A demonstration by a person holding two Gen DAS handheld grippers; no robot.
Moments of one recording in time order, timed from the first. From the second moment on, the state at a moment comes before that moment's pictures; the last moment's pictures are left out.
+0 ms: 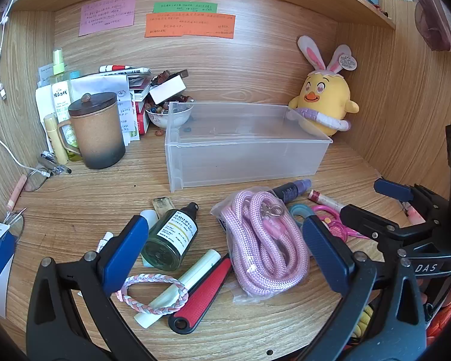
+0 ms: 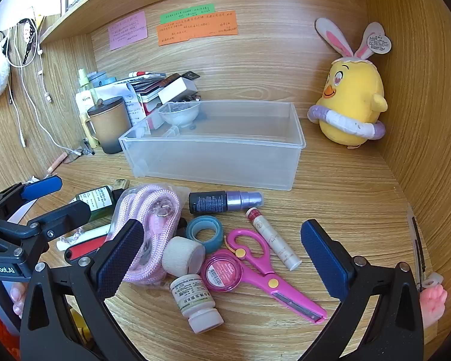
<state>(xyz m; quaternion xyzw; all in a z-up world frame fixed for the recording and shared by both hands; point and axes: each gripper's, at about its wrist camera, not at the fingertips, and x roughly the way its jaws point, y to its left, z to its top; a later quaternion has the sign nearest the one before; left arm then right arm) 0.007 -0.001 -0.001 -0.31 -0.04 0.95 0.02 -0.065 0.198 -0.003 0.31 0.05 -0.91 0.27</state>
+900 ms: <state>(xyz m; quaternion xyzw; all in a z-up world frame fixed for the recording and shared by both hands) 0.005 -0.002 -0.007 -0.32 -0.05 0.95 0.02 -0.065 0.198 -0.003 0.31 0.05 -0.91 0.27</state>
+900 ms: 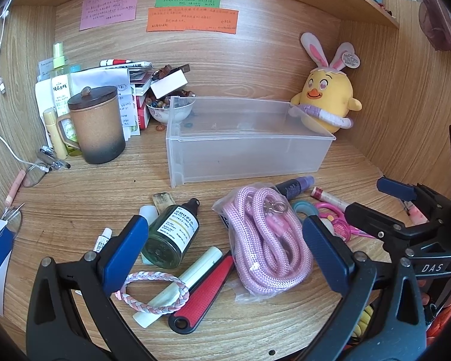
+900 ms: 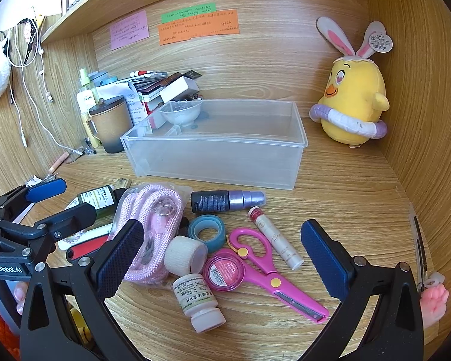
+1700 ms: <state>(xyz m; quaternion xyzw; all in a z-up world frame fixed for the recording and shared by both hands) 0.011 -0.037 0.008 -0.31 -0.06 0.95 0.00 -0.085 0.218 -0.006 0.32 0.03 -0.91 0.26</state>
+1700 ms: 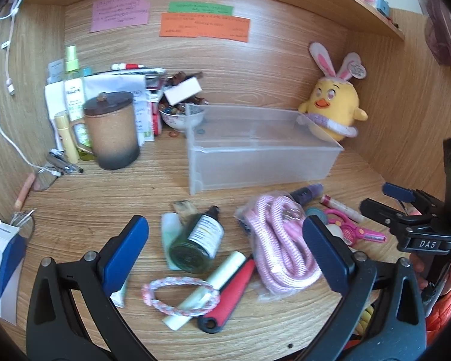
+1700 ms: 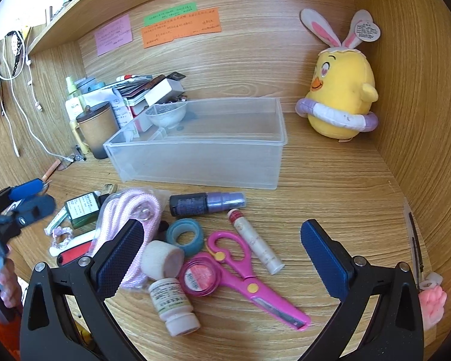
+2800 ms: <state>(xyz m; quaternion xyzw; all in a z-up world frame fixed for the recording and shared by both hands) 0.001 -0.129 -0.061 -0.44 -0.05 0.89 -0.10 -0.157 0.222 -0.052 0.42 0.08 -0.86 0.27</state>
